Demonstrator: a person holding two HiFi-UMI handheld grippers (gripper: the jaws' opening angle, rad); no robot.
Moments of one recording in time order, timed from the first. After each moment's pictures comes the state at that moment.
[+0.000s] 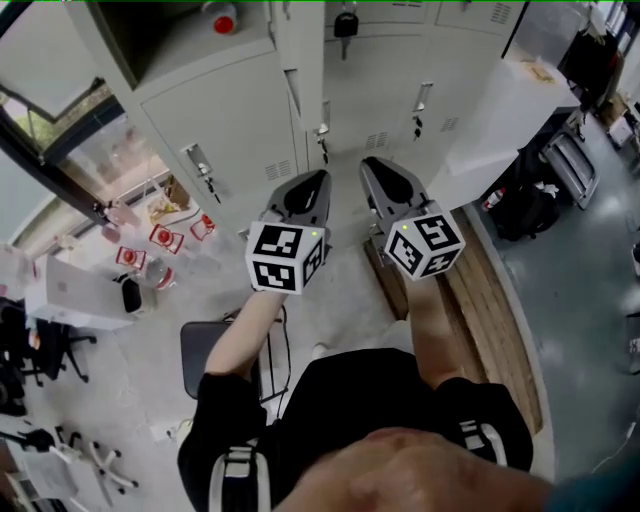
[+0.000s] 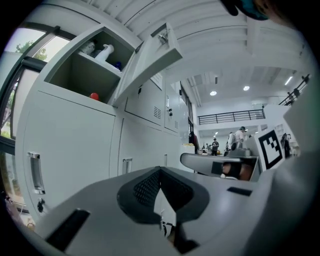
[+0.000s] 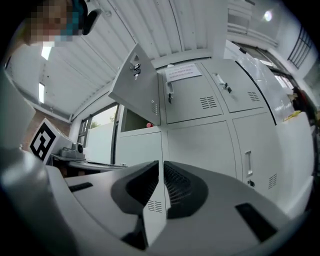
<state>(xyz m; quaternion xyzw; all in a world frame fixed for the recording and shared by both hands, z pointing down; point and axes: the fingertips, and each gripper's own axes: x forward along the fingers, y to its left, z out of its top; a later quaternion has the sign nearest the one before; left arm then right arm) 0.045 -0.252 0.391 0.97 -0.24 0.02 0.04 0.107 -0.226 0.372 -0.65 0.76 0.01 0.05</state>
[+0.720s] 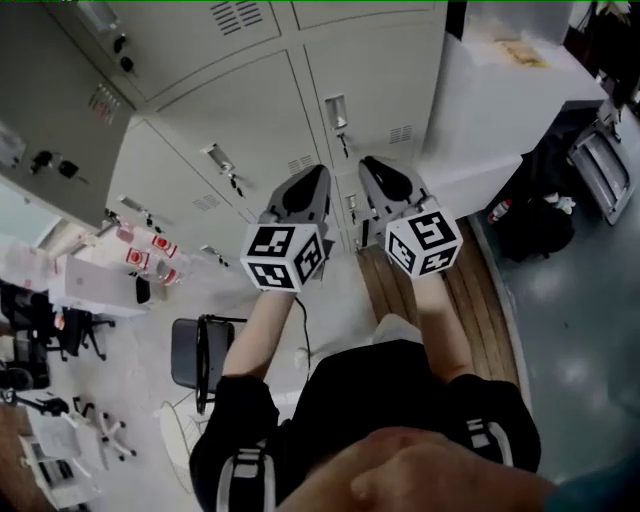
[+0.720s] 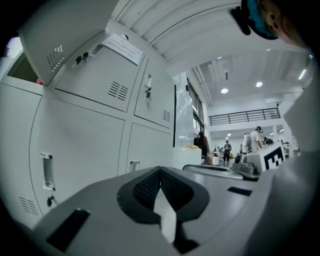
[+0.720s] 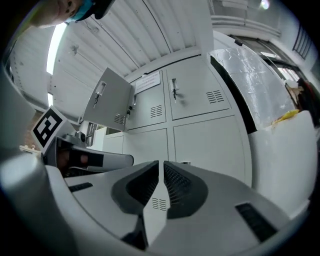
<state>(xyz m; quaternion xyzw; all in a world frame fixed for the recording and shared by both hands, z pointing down) 0.345 -0.208 0.377 0.95 -0.30 0.01 0.06 0.410 -0.186 0.380 -0.61 0.79 0.01 0.04</state>
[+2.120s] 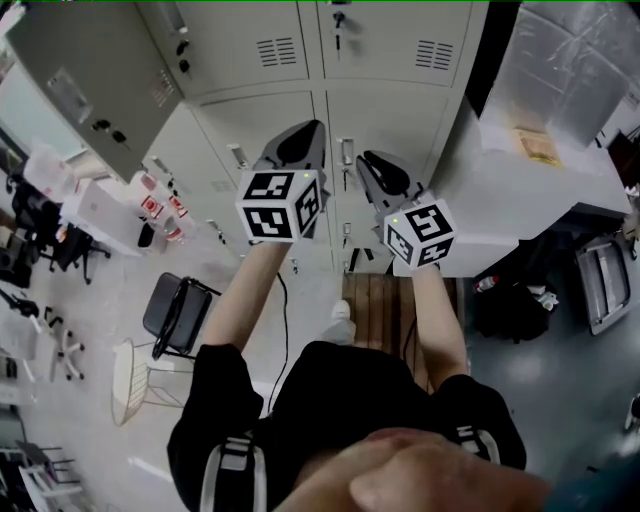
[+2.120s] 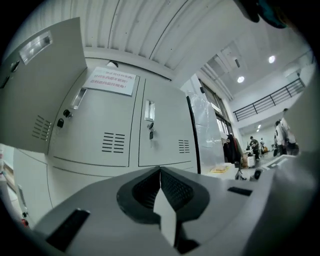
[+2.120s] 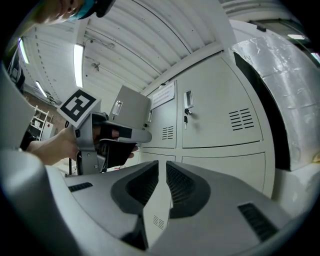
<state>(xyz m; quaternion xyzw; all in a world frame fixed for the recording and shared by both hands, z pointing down) 0.393 -0.241 0.213 0.89 -0.46 -0.03 0.00 0.457 -0.202 0.264 -0.46 0.89 0.07 0.02</state>
